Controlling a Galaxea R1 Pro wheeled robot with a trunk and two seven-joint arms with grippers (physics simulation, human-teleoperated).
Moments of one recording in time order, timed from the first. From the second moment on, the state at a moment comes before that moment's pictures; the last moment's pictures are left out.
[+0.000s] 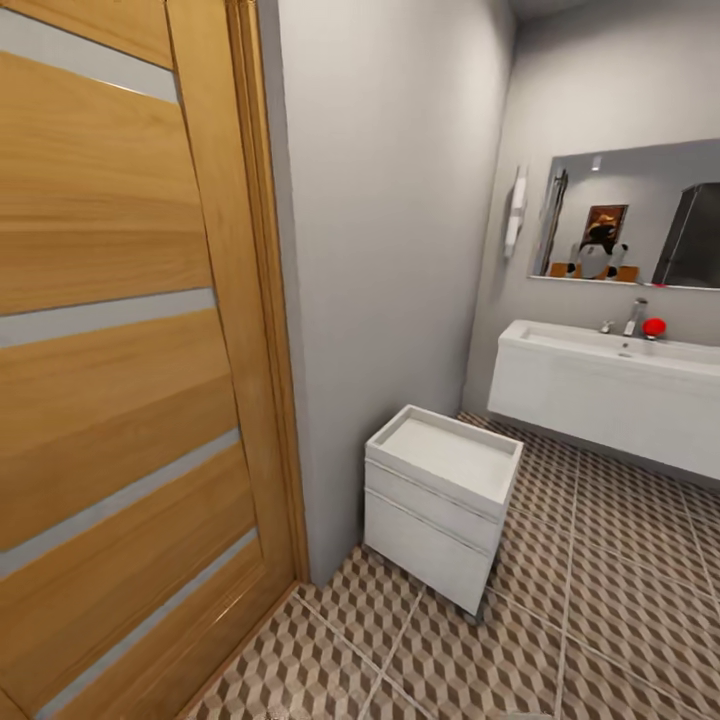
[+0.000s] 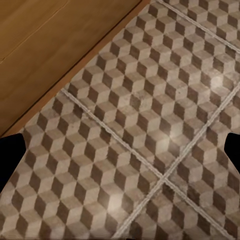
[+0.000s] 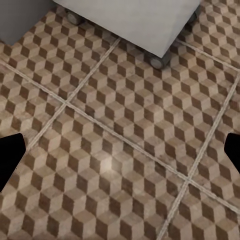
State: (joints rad) left arm 0.00 0.04 0.07 -0.52 0.03 -0.23 0.03; right arm -0.05 0.03 0.00 -0.70 0.01 -0.09 -0.08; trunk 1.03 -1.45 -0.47
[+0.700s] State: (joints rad) left arm 0.00 0.04 0.07 -0.52 0.03 -0.23 0.03; right arm -0.05 0.03 0.00 -0.70 0.01 -0.09 -0.08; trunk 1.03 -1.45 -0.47
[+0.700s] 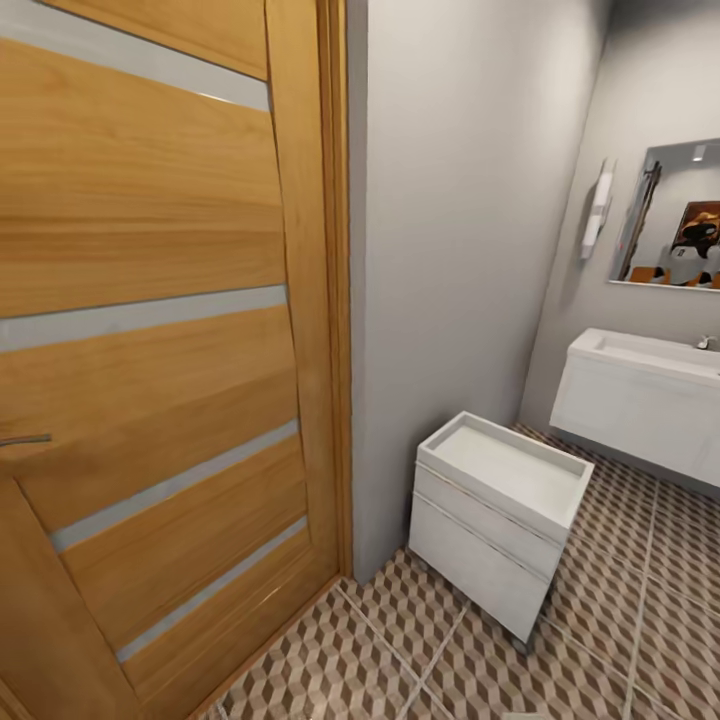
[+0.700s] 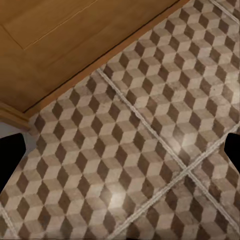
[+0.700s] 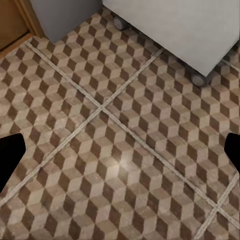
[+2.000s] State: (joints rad) left arm 0.00 0.04 0.07 -0.49 0.02 -0.23 0.03; right arm -0.05 0.03 0.00 -0.70 0.01 -0.09 -0.08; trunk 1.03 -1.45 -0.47
